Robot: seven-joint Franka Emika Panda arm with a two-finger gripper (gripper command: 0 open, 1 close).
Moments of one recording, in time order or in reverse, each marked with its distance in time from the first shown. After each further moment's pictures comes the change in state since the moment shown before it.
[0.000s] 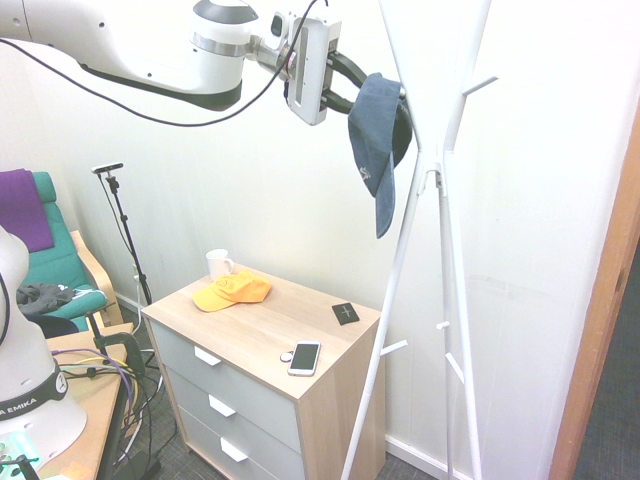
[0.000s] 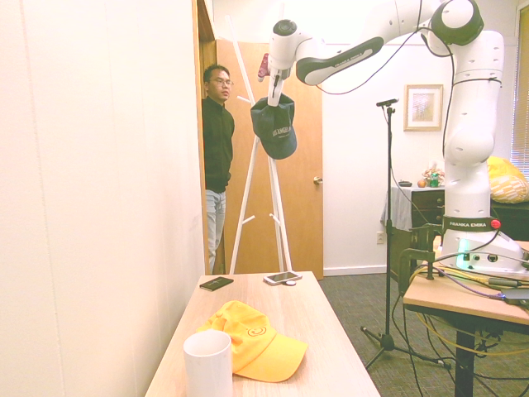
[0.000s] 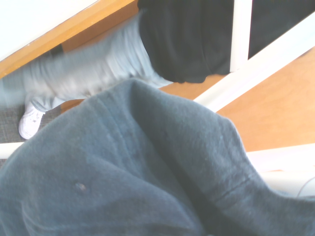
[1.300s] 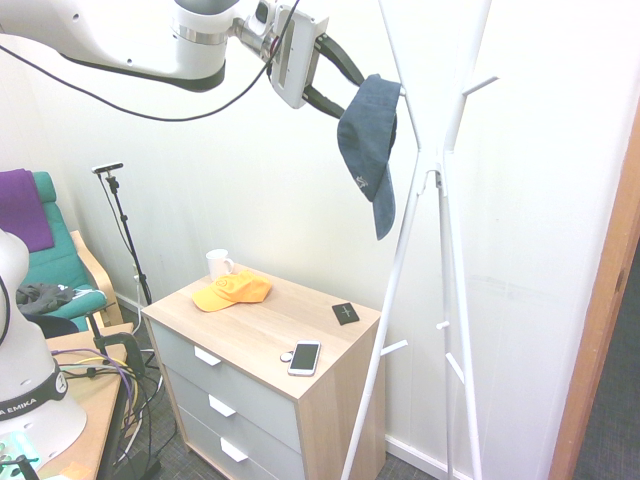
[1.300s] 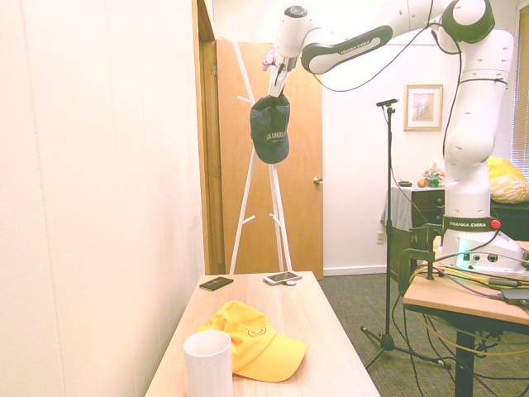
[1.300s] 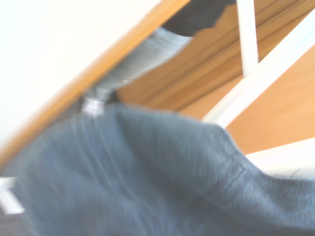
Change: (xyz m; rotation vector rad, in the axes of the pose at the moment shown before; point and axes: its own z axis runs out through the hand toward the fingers) arm 0.010 0.025 -0.036 0.231 -0.181 0.135
